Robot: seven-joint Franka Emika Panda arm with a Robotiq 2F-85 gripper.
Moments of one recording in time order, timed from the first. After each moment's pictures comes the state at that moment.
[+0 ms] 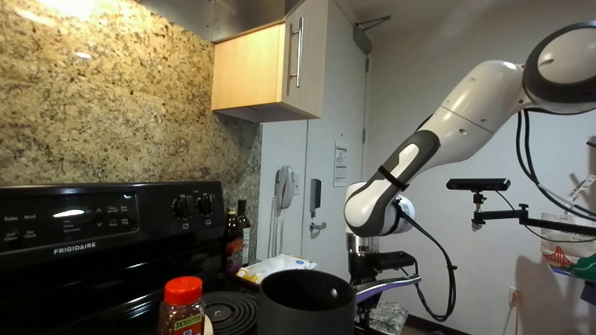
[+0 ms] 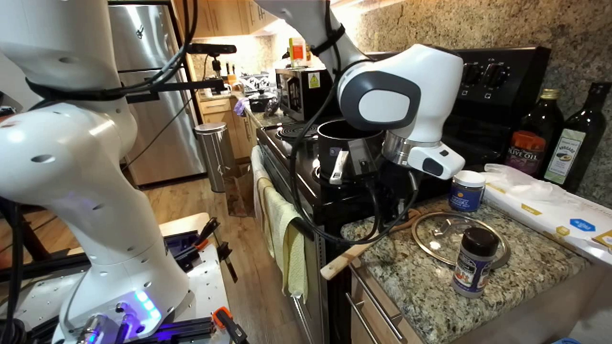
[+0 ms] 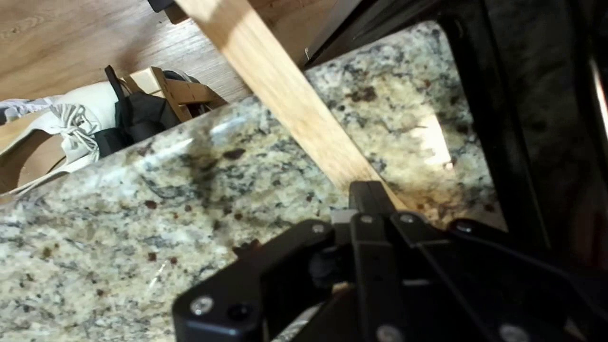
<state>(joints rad) -0.18 0.23 -0.16 -2.28 0.19 2.37 0.03</state>
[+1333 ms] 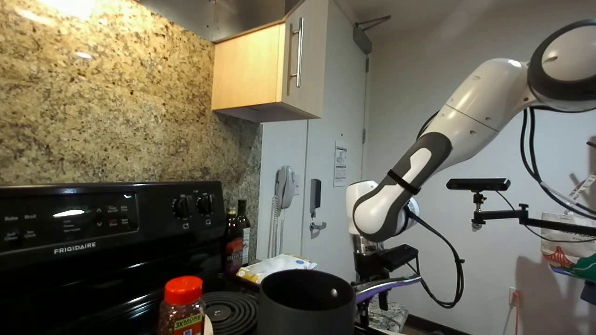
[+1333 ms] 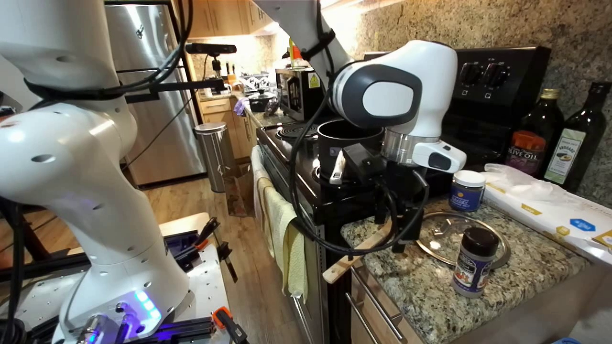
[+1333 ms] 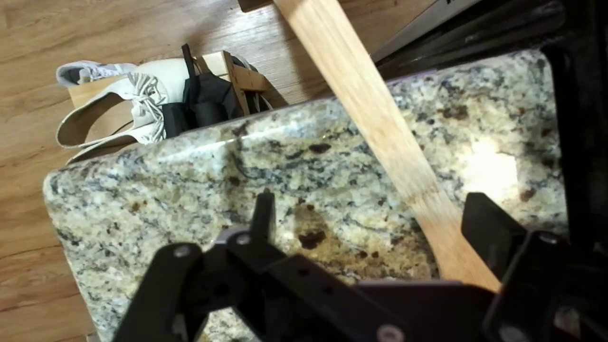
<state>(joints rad) -0.17 0.21 -0.19 -2.30 -0.02 2.36 0.02</state>
